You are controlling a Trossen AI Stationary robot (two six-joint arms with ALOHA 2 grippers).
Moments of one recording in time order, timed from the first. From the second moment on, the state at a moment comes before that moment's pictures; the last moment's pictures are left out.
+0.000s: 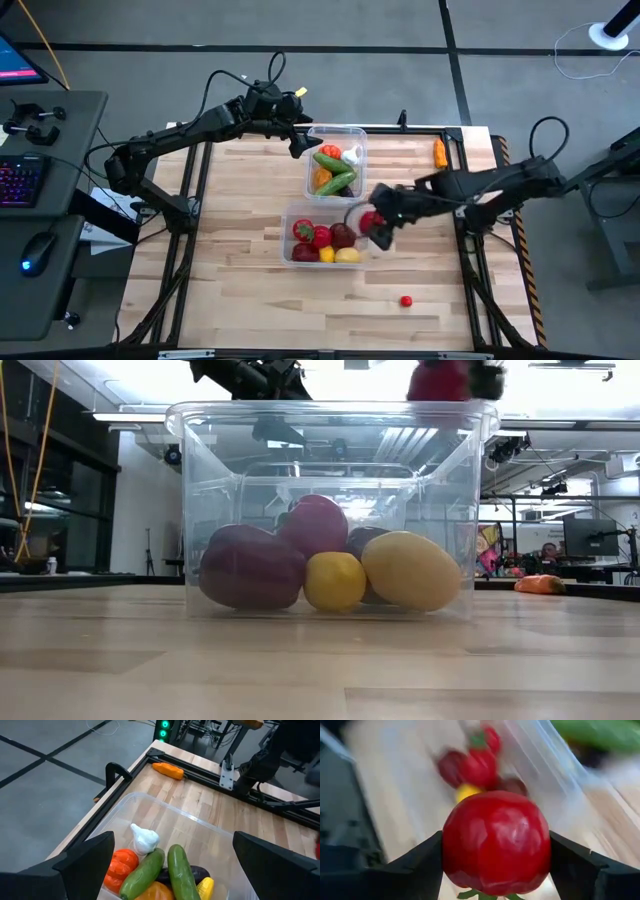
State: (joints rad) left arm 0.50 1.50 1.37 -0.39 0.20 -0.08; right arm 0.21 1.39 1.35 -0.95 0.09 0.74
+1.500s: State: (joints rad) left arm 0.50 1.50 1.37 -0.36 0.20 -0.12; right arm 0.35 1.36 1.24 -1.27 -0.02 1.07
